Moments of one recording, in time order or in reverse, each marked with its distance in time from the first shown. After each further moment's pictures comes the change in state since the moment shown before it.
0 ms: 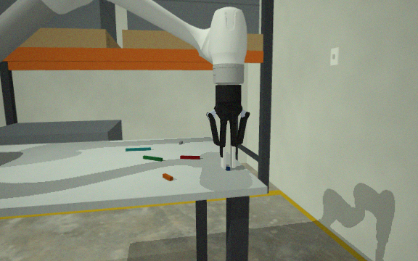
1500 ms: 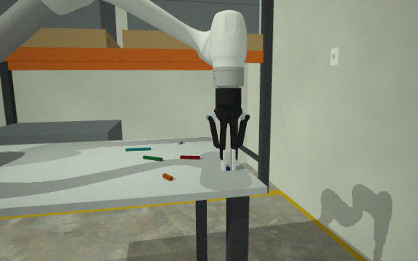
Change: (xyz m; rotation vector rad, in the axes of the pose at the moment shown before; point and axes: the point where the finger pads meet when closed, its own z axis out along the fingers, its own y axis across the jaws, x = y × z) arm 0.000 0.000 0.008 0.000 0.000 0.000
